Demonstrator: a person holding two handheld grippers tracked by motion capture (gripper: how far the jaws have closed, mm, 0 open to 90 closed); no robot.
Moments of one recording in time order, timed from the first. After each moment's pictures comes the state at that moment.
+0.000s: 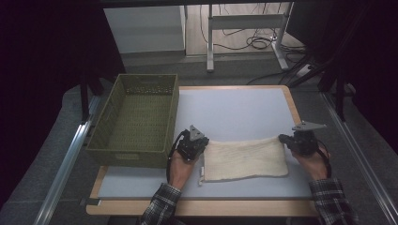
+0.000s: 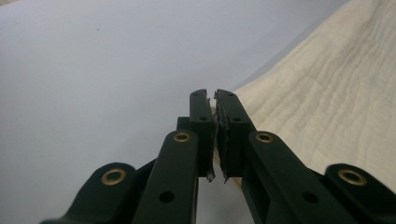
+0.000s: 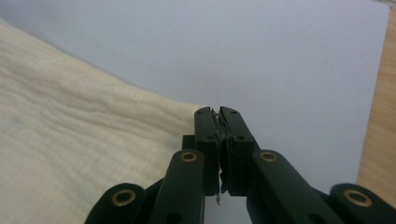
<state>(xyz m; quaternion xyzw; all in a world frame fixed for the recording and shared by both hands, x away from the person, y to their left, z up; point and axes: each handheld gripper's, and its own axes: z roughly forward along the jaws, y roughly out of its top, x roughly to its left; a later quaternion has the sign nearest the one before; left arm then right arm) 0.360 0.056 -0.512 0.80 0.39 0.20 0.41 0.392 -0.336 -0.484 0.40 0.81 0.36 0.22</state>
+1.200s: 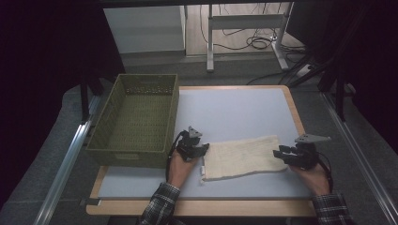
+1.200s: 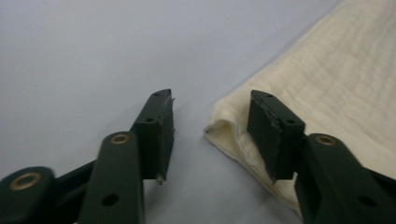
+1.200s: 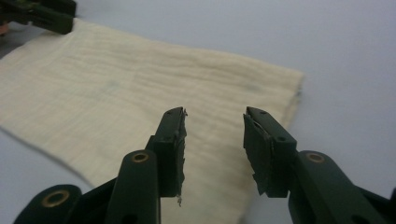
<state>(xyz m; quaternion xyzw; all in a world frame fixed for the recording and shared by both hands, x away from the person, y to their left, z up) 0.378 0.060 -0.542 0.81 0.42 0.15 0.38 0.353 -0.338 -0.500 0.40 0.81 0.41 0.14</state>
